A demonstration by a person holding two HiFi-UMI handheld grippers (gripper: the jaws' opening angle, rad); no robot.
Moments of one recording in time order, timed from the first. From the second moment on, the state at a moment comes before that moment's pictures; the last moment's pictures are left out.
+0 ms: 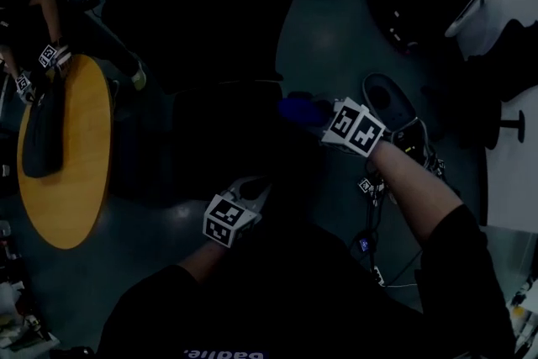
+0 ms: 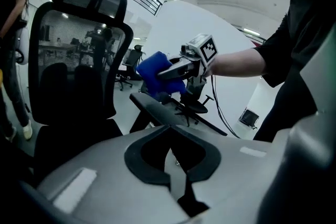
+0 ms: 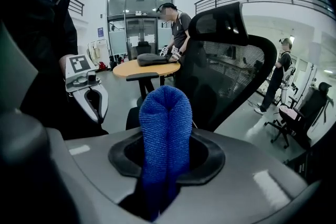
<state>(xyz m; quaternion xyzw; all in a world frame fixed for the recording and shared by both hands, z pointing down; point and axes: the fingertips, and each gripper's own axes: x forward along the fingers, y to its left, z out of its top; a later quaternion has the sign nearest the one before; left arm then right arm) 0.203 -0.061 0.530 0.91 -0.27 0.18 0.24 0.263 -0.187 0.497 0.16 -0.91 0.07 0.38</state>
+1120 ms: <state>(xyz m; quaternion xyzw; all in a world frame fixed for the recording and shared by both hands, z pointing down) 0.283 -0.046 0.601 0.89 -0.27 0.18 0.32 0.254 -0.270 0.598 0.03 -0.80 -0.06 0.60</state>
